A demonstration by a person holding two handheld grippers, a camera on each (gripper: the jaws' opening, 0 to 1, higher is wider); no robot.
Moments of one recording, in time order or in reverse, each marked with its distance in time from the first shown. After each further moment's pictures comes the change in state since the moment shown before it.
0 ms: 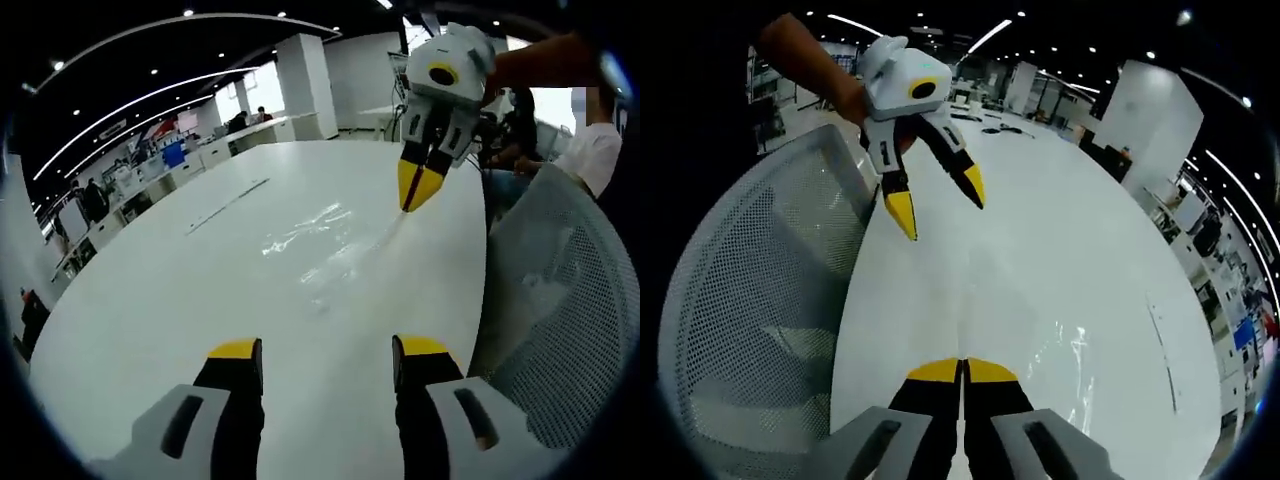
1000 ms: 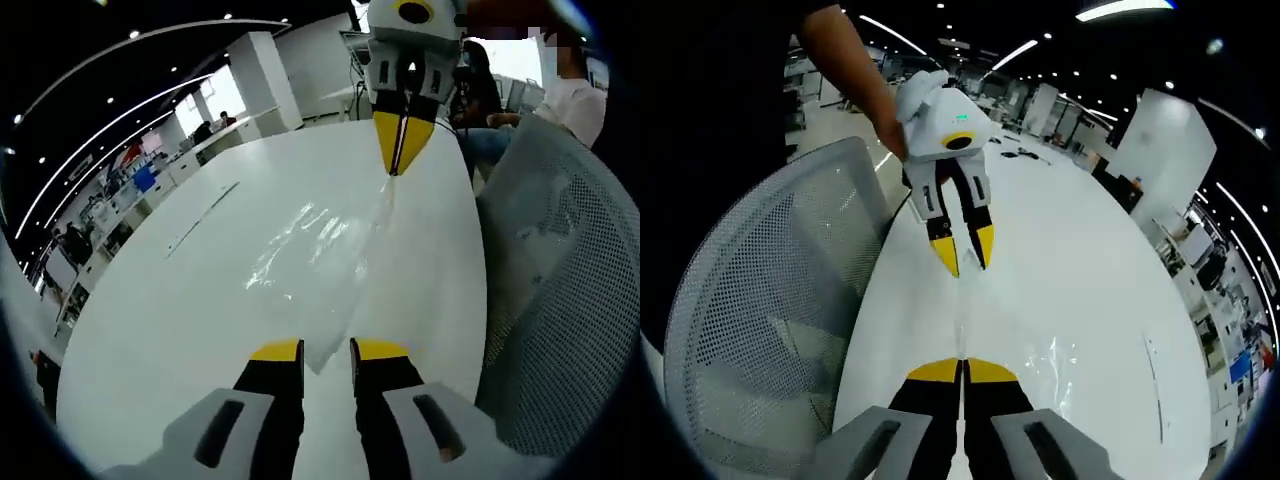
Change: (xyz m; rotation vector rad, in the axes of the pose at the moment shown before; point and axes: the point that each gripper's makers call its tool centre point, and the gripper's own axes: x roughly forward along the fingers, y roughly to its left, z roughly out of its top) left arm 0.014 -0.008 0.000 0.210 0.057 -0.073; right arm -0.010 0.007 0.022 -0.093 -0.073 0.017
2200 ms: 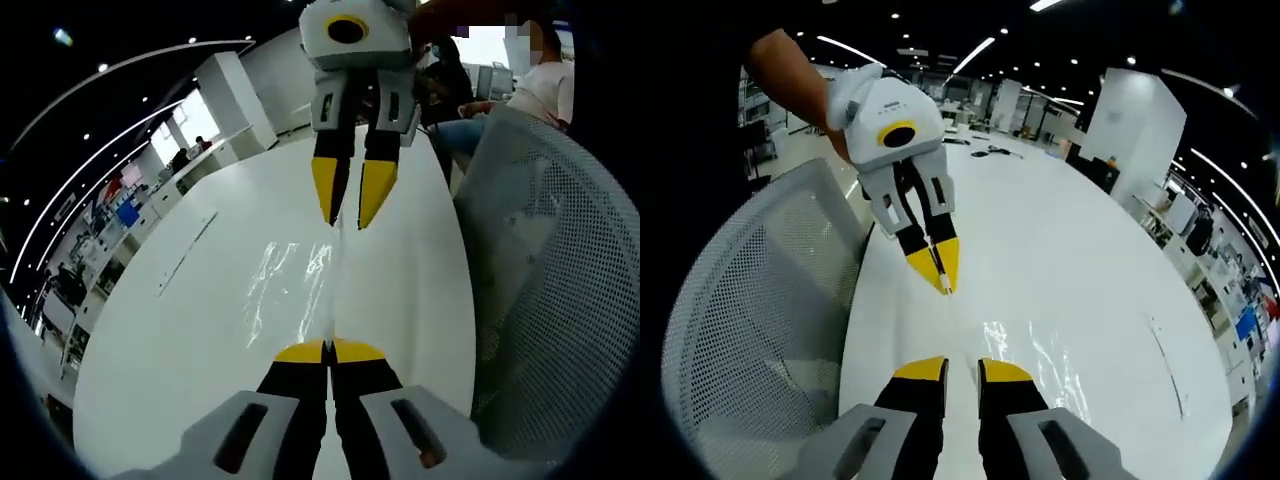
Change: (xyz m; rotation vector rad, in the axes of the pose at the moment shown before) left arm 0.002 -0.016 0.026 0.122 -0.055 -0.046; right arm 0.028 -0.010 0.014 0.144 -0.029 -0.050
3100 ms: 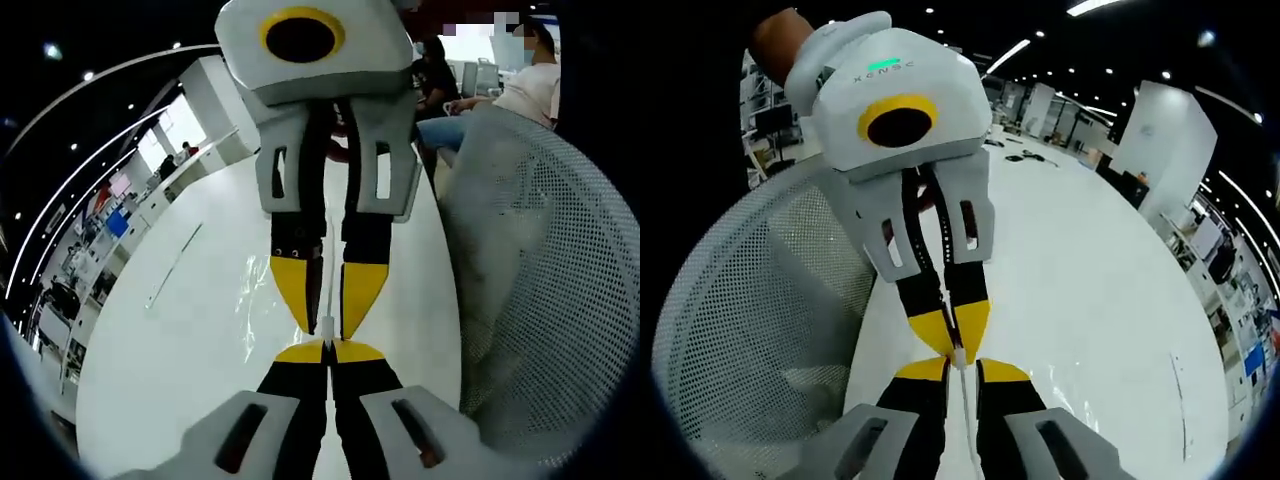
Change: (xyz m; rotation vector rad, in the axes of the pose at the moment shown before) left arm 0.002 -0.016 0.010 0.046 -0.003 -0.048; right arm 0.042 0.021 0.024 -0.082 0.015 0.093
